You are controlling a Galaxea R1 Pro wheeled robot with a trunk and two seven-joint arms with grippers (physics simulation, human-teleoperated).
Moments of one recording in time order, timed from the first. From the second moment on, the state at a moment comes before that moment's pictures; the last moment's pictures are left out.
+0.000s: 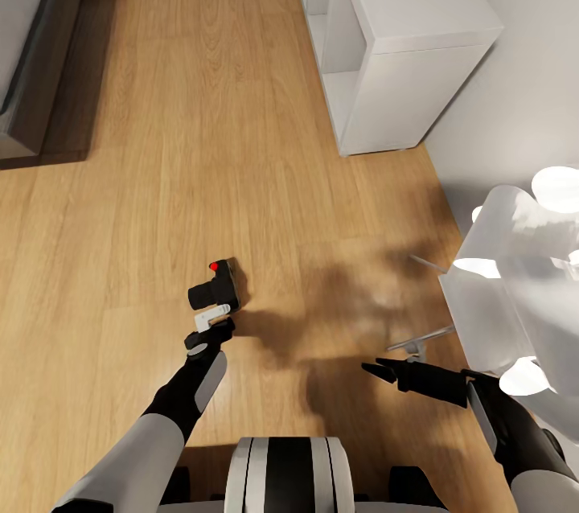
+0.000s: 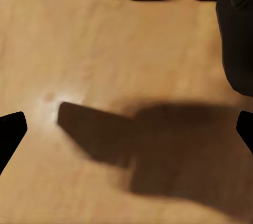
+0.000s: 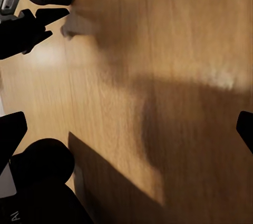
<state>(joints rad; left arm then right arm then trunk) -0.71 -0.14 -0.05 -0.67 0.29 0.07 0.42 -0.51 -0.18 -0.25 -0.91 0.01 0.52 1.21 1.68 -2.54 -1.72</state>
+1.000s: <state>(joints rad) -0.71 -0.14 -0.05 -0.67 0.29 0.07 0.42 -0.51 -0.20 -0.25 -0.92 0.02 0.54 1.20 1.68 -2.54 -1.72</state>
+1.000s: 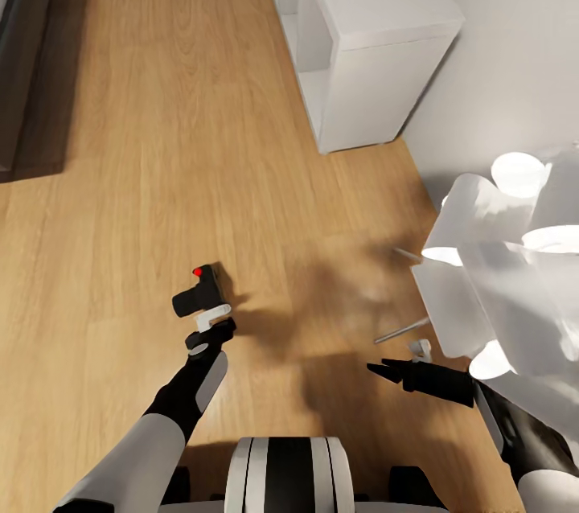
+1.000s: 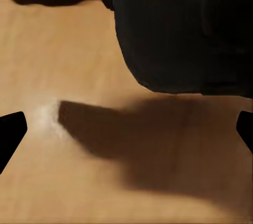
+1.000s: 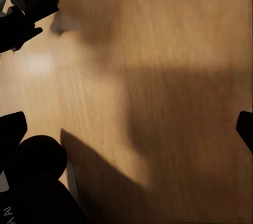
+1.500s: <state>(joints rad) -0.71 -0.14 -0.05 -0.67 0.29 0.07 0.43 -0.51 -0.20 -0.24 -0.92 0.02 0.54 1.20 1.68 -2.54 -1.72</state>
